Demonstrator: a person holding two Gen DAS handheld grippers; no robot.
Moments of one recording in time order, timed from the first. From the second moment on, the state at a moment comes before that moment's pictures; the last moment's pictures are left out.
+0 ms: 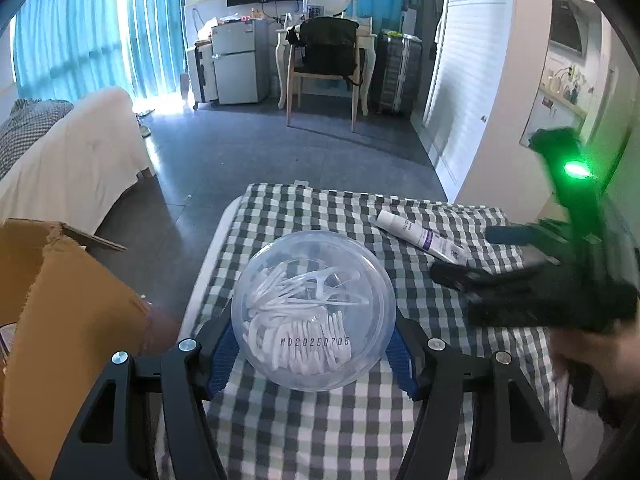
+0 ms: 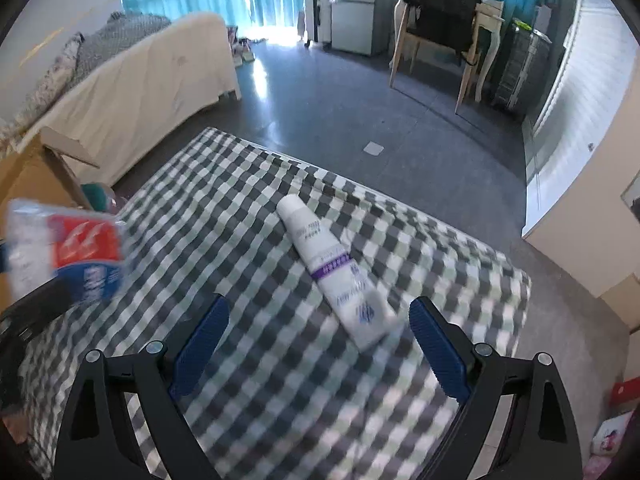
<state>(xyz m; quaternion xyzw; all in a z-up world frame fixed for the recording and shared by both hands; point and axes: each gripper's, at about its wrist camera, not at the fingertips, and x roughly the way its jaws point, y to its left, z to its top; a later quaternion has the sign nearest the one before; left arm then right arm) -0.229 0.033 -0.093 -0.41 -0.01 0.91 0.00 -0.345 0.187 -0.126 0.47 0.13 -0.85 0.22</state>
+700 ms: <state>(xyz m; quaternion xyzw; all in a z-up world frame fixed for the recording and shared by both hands) -0.212 0.014 -0.077 -0.40 -0.03 0.92 0.02 -0.382 0.158 -0.147 0.53 0.15 -0.81 0.18</state>
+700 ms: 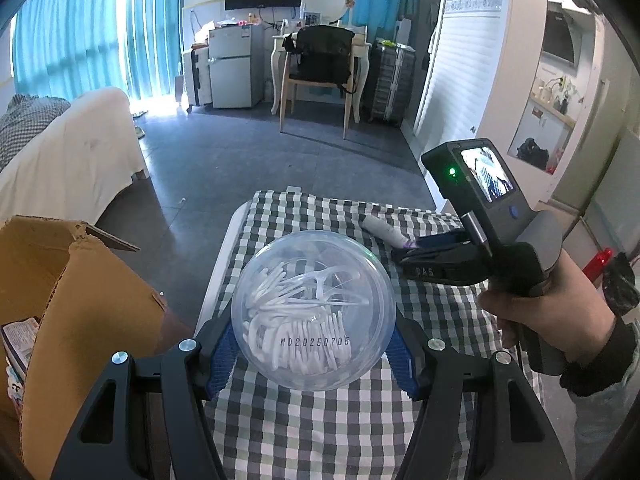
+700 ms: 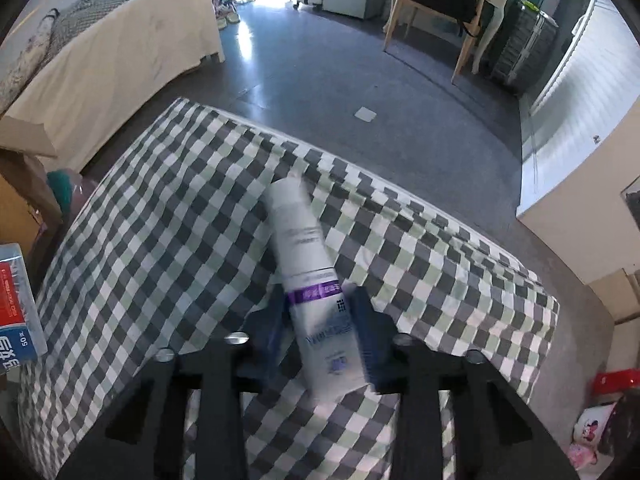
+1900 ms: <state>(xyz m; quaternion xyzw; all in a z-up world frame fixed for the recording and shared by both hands) -0.095 -0.017 0.022 -0.32 -0.03 0.95 0.00 -0.189 0.128 -0.003 0.41 0.07 -0.88 0.24</state>
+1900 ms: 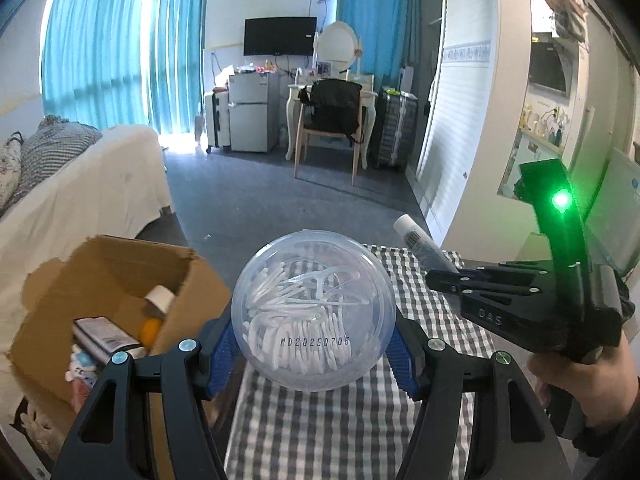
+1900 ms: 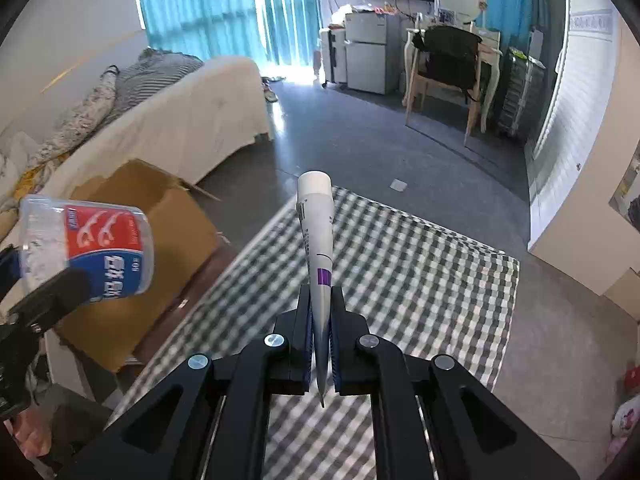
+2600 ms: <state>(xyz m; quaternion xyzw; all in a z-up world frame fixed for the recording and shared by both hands) -0.021 -0.171 0.040 -0.29 -0.06 0.95 -0.13 -0.118 -0.027 0.023 0.37 0.11 -0.86 0.34</state>
